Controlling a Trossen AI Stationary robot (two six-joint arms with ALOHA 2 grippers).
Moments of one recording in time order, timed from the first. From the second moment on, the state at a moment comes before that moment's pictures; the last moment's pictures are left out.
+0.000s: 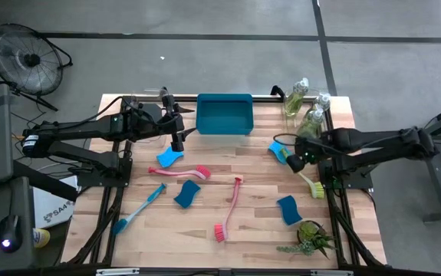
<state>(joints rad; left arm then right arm) 0.14 1.04 1.00 -0.32 -0.32 0.44 -0.02 0.91 0.73 -1.09 0.12 1.03</state>
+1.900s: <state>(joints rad) 0.14 1.04 1.00 -0.36 -0.30 0.44 0.23 1.37 0.70 -1.02 0.17 1.17</state>
